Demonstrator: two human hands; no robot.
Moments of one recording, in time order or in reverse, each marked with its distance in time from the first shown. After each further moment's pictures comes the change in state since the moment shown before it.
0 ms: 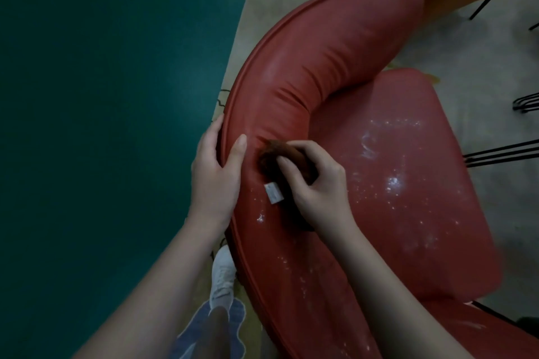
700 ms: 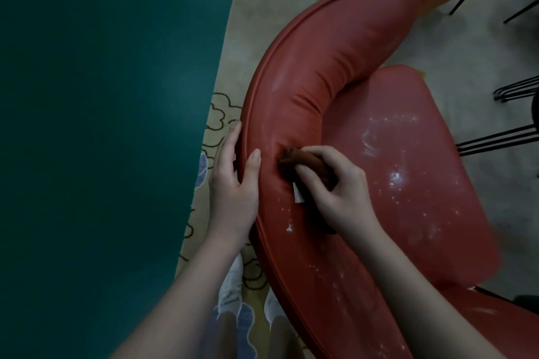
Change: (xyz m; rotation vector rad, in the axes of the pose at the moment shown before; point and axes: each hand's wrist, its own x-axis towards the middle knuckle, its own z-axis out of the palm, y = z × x) left_hand 0.005 -0.019 -0.007 -0.107 -0.102 0.023; right_hand 0.004 -0.008 0.000 -0.125 -0.020 0.027
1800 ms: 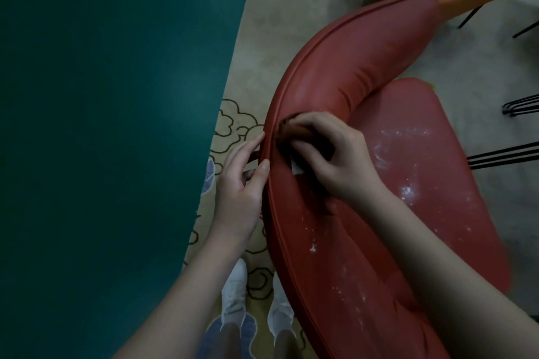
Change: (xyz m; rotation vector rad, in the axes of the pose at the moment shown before) left_hand 0.019 0.011 -0.022 -0.108 -0.096 0.010; right_hand 0.069 -0.018 0.017 -0.129 -0.143 -0.299
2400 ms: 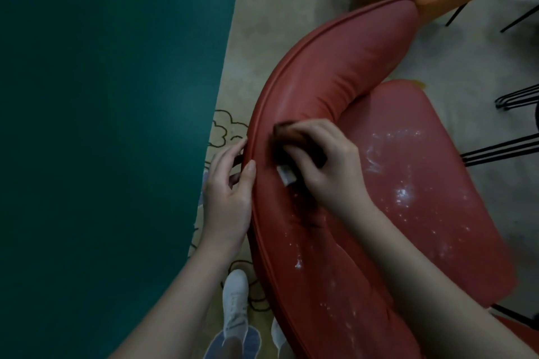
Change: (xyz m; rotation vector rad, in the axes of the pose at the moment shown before) left_hand 0.015 0.000 0.012 0.143 0.078 0.048; right_hand -0.004 0.004 -0.002 -0.004 0.174 0.079
